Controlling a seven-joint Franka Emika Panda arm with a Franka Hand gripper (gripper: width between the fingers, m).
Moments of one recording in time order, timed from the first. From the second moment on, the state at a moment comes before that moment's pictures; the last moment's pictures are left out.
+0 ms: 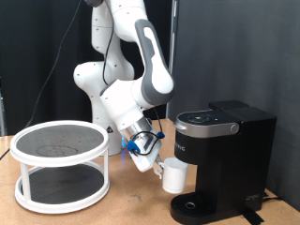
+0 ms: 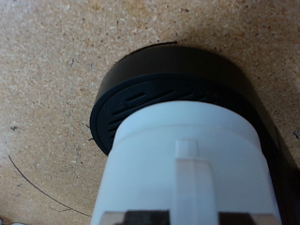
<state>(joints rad) 0.16 0.07 -0.08 -2.58 1.51 2.72 1.60</state>
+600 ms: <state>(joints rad) 0.16 0.12 -0.02 -2.53 1.58 2.76 1.59</state>
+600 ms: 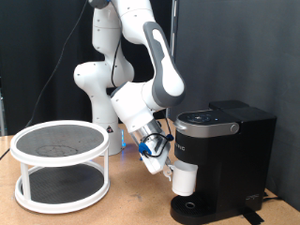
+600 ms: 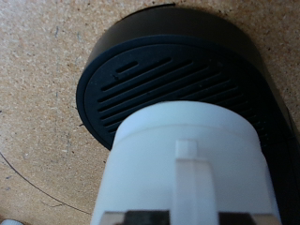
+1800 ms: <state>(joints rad) 0.16 0.21 0.00 -2.46 1.70 2.79 1.51</state>
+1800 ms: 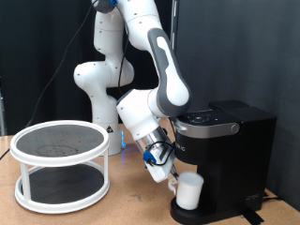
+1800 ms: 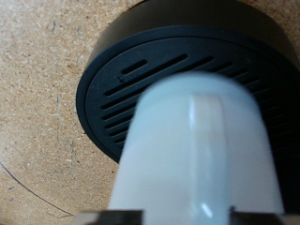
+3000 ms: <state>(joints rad) 0.12 0.02 -0.03 -2.68 1.54 2.65 1.55</state>
